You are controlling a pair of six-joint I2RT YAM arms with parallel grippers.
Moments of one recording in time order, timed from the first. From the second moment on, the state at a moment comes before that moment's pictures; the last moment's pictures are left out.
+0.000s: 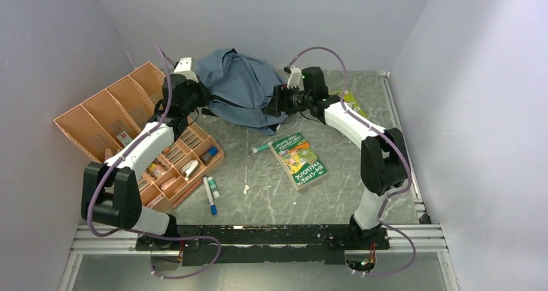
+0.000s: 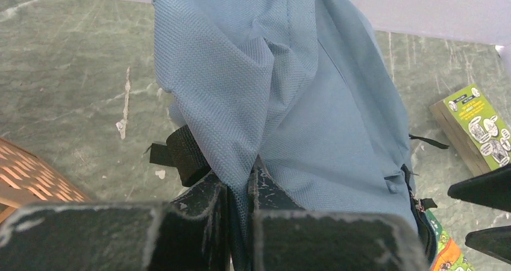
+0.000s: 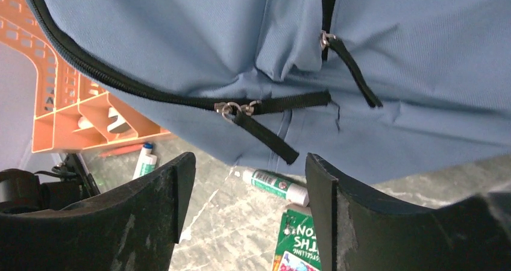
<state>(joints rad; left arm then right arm) -0.23 1.43 1.00 0.15 0.00 -0.30 0.41 1.77 1.31 -0.11 -0.56 0.27</state>
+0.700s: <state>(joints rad) -0.23 1.45 0.99 0.13 0.00 -0.26 0.41 2.03 1.52 -0.28 -0.75 0.12</state>
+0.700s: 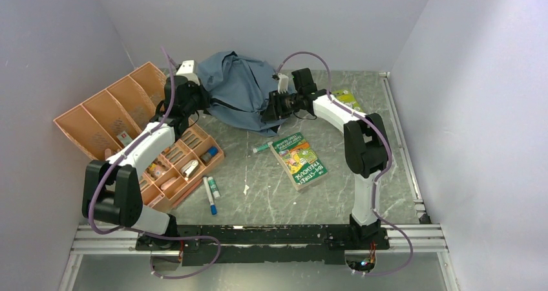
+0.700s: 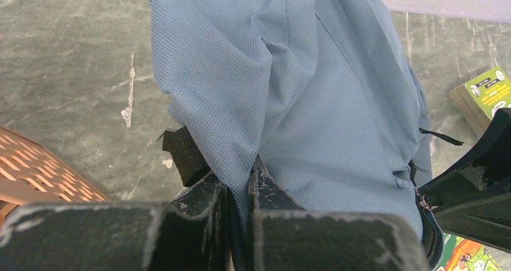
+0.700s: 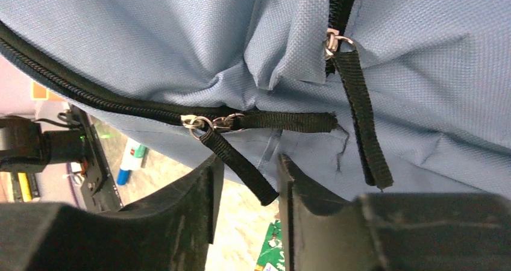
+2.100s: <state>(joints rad) -0.25 1.48 0.98 0.14 0.08 -0.28 0.65 1.98 1.71 -0.28 -0.82 0.22</state>
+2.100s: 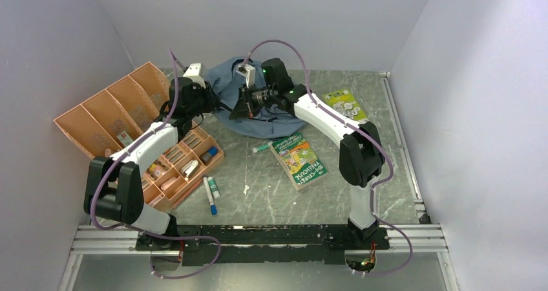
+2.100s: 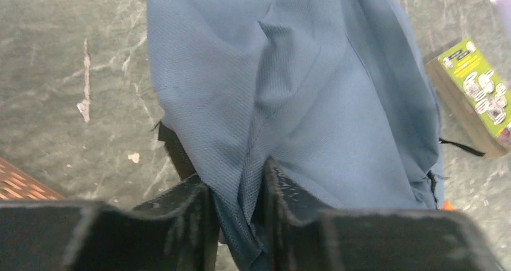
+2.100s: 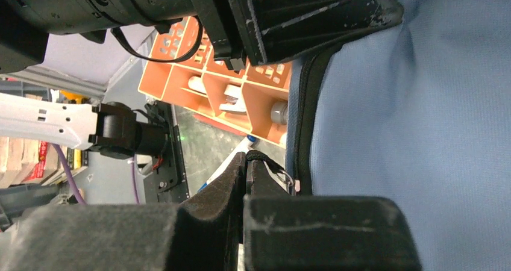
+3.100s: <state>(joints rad) -0.27 1.09 0.66 0.26 0.41 -0.01 0.55 1.87 1.45 -0.13 -0.76 0.41</state>
